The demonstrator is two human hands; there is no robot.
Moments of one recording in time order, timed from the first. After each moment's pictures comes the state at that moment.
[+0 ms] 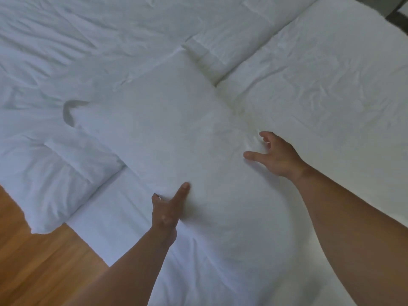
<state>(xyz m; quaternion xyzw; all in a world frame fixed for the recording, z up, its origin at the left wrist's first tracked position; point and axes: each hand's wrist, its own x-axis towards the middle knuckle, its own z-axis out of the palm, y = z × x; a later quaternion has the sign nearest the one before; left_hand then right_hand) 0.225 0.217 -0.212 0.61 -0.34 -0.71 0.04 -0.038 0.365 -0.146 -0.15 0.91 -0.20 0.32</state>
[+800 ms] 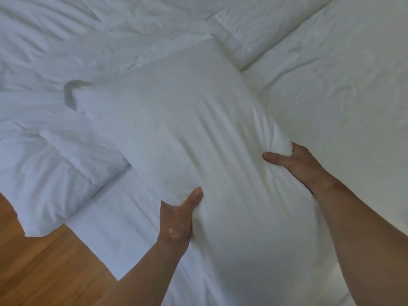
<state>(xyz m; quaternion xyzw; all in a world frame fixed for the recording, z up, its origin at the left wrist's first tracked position) 0.226 0.199 -0.227 0.54 -0.34 -0.77 0.07 -0.039 0.343 -0.173 -0.06 0.84 -0.37 0.39</state>
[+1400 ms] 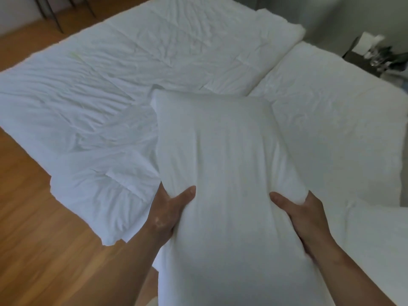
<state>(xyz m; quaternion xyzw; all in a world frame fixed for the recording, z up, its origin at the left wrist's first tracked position) 0.309 0.107 -0.035 0.35 -0.53 -0.77 0.04 0.176 0.372 0.010 0.07 0.83 -0.51 0.19</state>
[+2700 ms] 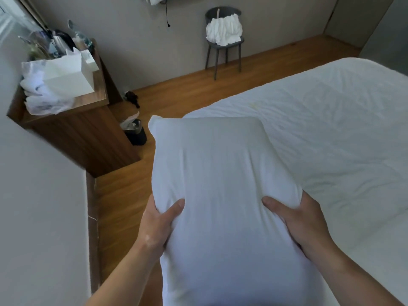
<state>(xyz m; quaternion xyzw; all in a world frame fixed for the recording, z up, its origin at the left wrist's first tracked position) 0.695 -0.315 0.054 0.52 -0.50 -0.63 0.30 0.436 -0.154 0.069 -0.19 0.79 -0.50 0.29</state>
